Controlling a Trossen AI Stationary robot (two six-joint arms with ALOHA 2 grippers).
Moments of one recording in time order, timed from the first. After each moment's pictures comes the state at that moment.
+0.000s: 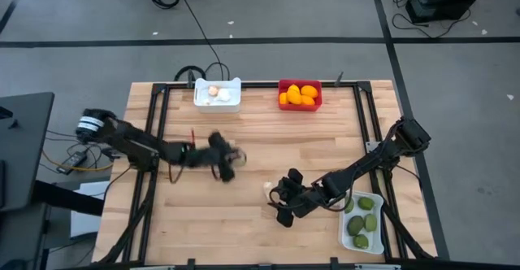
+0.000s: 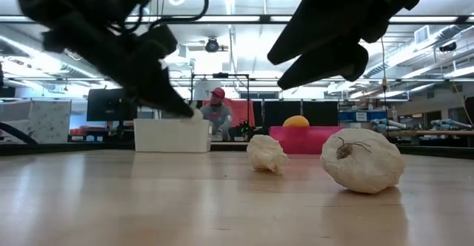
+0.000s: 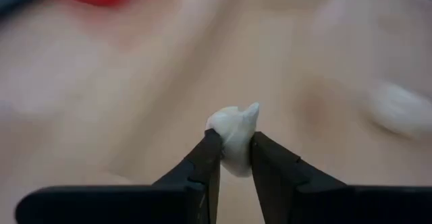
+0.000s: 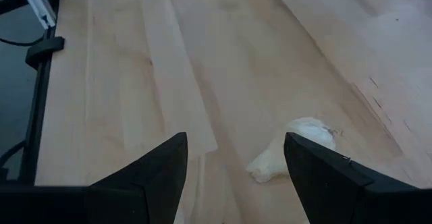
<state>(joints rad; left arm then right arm) -0.15 1.42 0.50 0.31 -0.43 -0.33 0.50 1.75 1.02 -0.06 0.45 0.73</state>
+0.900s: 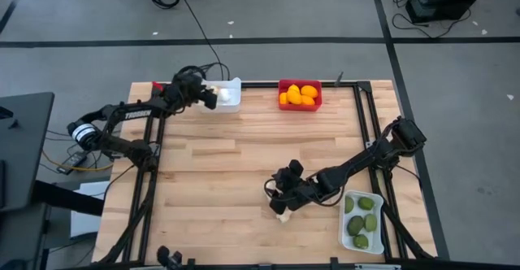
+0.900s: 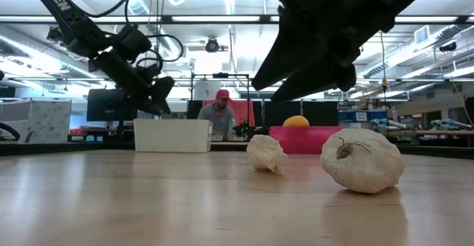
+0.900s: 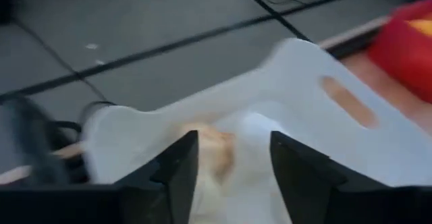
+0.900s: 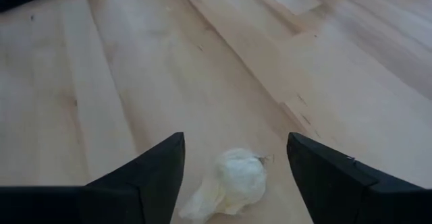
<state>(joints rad) 0.87 1.32 0.54 0.26 -0.08 -0.17 0.43 1.78 1.02 -0.08 0.60 0.79</state>
